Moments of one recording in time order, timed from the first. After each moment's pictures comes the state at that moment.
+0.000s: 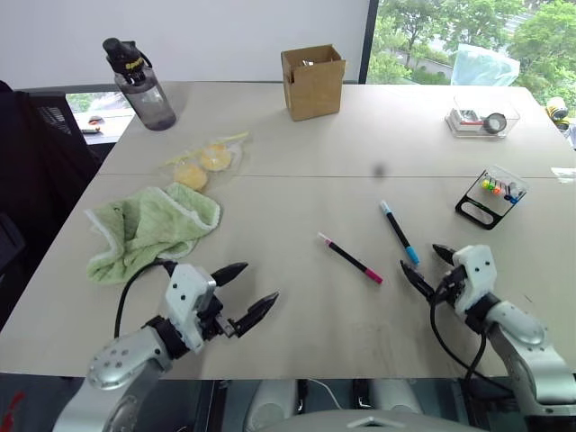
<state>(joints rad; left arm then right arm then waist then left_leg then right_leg) 0.37 0.64 0.21 -0.63 -0.60 0.40 -0.74 0.11 -0.44 -0.09 -0.36 0.29 0.40 0.48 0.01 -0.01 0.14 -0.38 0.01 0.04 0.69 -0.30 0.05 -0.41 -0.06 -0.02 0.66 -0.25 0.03</state>
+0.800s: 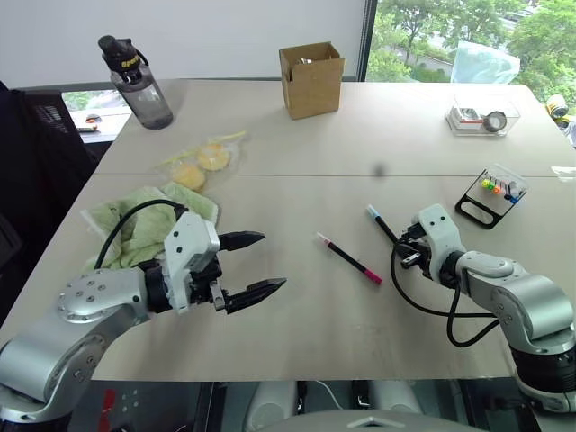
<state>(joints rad) 0.12 0.89 0.28 -0.70 -0.79 0.63 -0.82 -0.25 -0.47 0.03 -0.55 0.33 1.27 0.31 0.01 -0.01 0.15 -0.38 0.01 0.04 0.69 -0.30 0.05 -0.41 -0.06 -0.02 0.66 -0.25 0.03</state>
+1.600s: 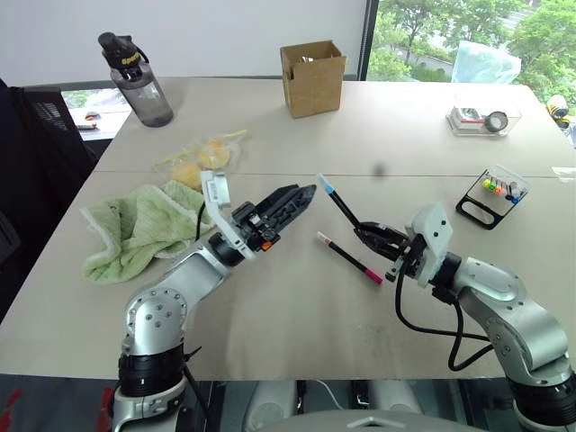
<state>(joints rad) -0.24 0.34 0.17 -0.39 -1.27 0.79 -0.39 -0.10 -0.43 0.08 -0.64 0.41 0.62 0.59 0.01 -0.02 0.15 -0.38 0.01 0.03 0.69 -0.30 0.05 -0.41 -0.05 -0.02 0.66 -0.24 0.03</state>
